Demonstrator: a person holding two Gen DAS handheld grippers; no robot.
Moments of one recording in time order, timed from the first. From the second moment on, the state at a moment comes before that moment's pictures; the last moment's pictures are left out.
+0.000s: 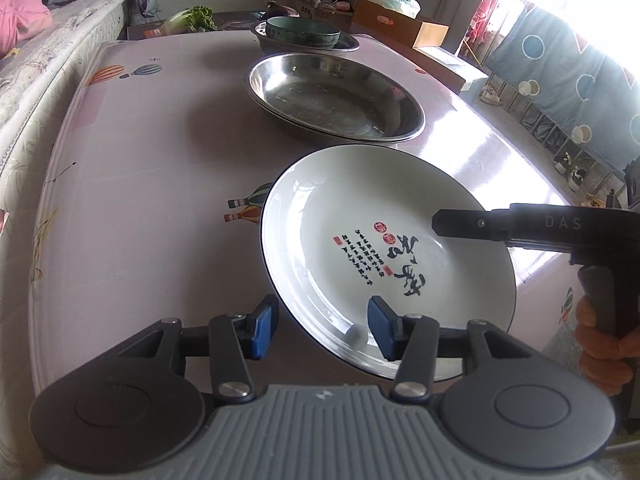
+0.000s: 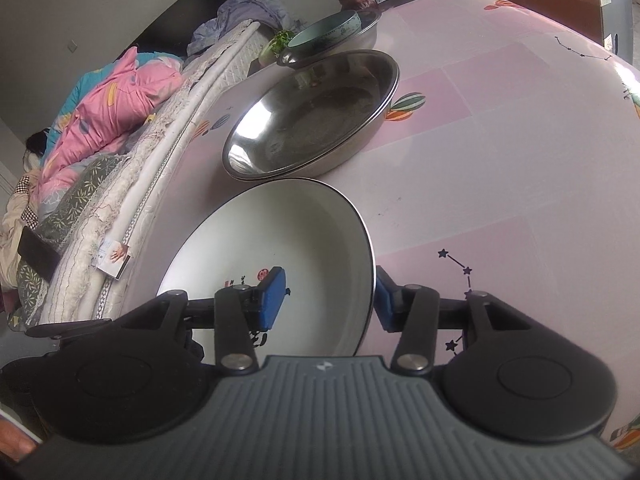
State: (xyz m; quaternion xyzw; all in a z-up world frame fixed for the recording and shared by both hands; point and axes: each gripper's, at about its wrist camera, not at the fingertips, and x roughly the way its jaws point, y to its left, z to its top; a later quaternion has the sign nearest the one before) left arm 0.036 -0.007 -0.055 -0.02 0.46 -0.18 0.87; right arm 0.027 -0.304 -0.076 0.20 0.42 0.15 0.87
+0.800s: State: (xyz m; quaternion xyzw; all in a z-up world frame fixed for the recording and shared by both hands) left arm 0.039 0.012 -0.063 -0.06 0.45 -0.18 0.87; right arm 0.032 -0.289 -0.082 0.24 0.39 0.17 0.87
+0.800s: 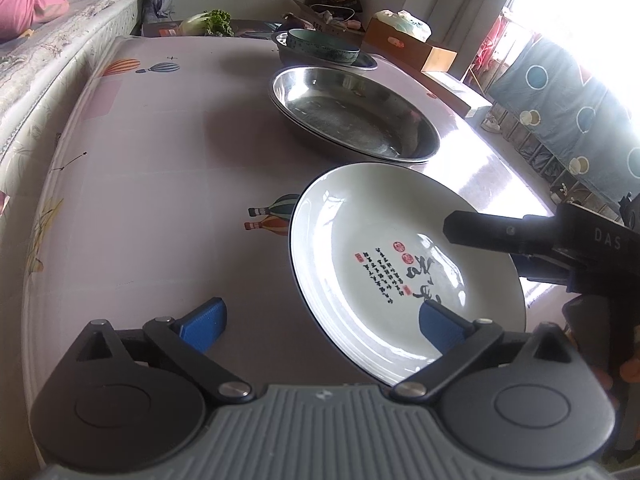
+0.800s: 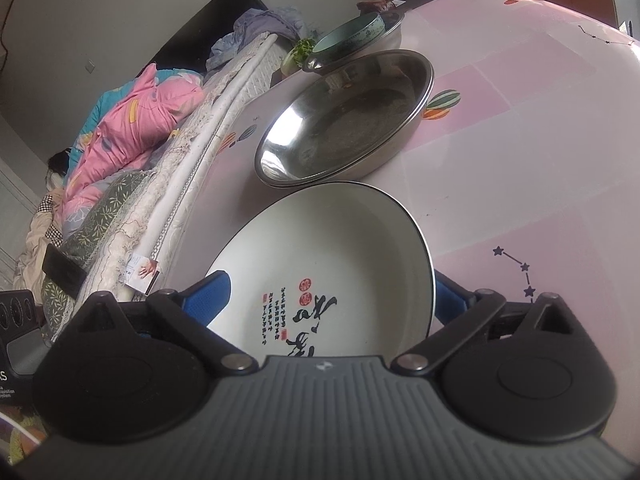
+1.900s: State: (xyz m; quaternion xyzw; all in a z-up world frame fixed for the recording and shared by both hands) left arm 0.044 0.031 -0.065 -0.13 0.44 -0.20 0.86; right arm 0.034 -0.318 -0.093 0.36 0.38 0.18 0.83
